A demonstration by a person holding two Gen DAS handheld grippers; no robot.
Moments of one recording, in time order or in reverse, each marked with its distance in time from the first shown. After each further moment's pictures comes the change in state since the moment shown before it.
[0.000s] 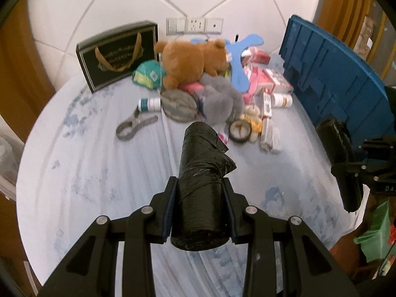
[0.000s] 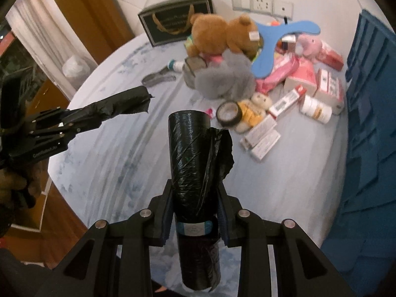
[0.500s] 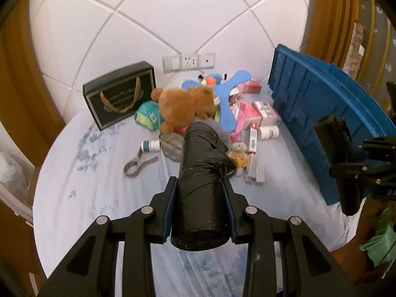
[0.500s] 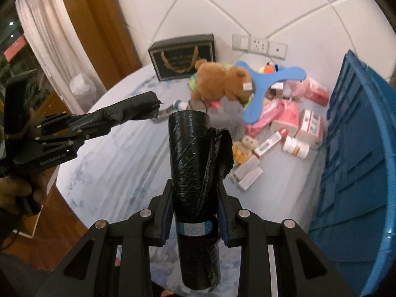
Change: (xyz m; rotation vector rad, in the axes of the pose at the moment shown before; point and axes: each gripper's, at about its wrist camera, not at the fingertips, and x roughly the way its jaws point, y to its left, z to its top) left arm -0.075 -0.034 0.042 0.039 -0.130 0.028; right arm -0.090 0.012 0.020 -0.053 -0.152 -0.019
